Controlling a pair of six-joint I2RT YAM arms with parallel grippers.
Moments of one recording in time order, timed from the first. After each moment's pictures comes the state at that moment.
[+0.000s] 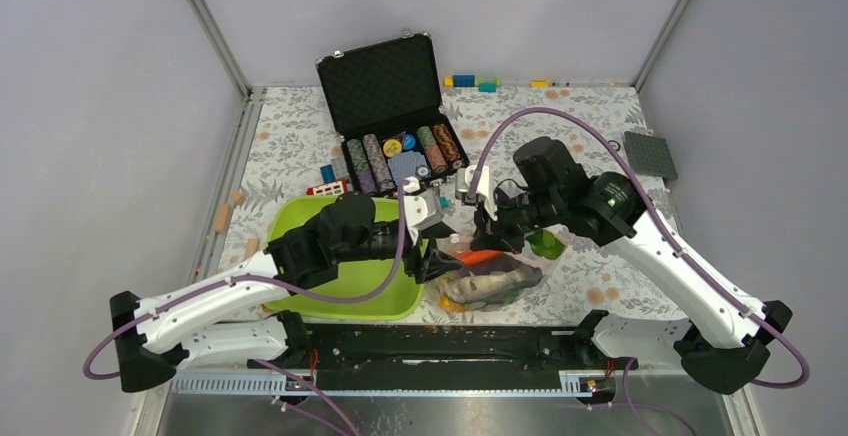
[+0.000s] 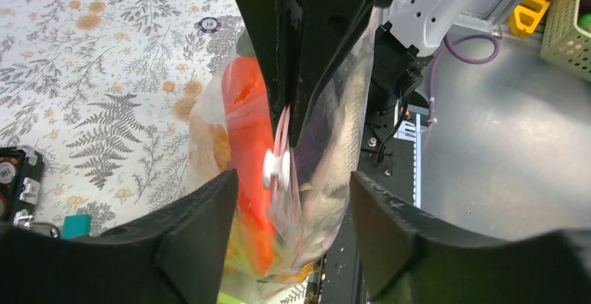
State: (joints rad) left arm -1.08 0.98 0.93 -0.16 0.33 -0.06; right arm 0.80 1.15 1.39 -1.05 -0.57 -0.40
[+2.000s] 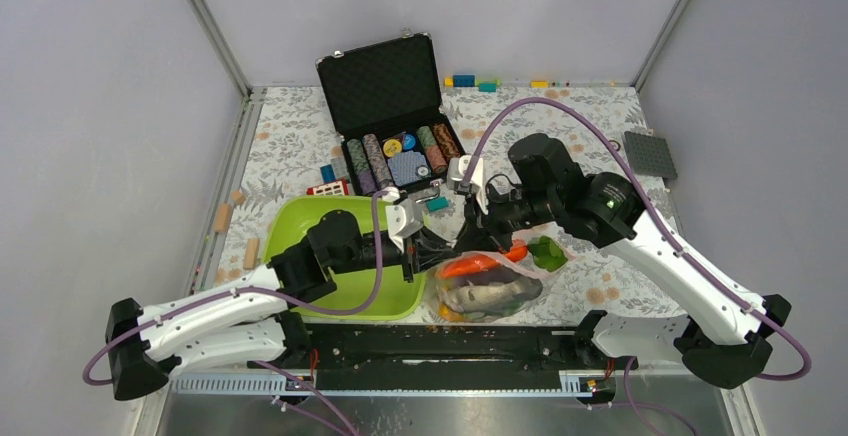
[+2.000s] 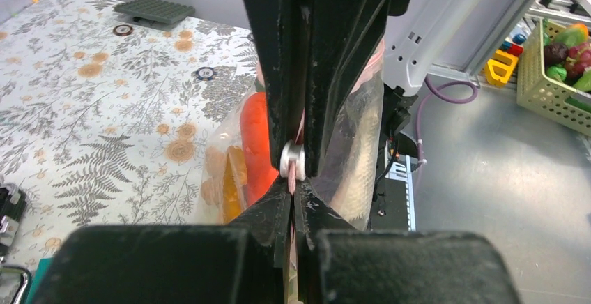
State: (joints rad) left arm -1.07 0.90 0.71 0.18 0.36 -0.13; right arm 0.86 1.17 1.43 -0.95 -0.59 -0.22
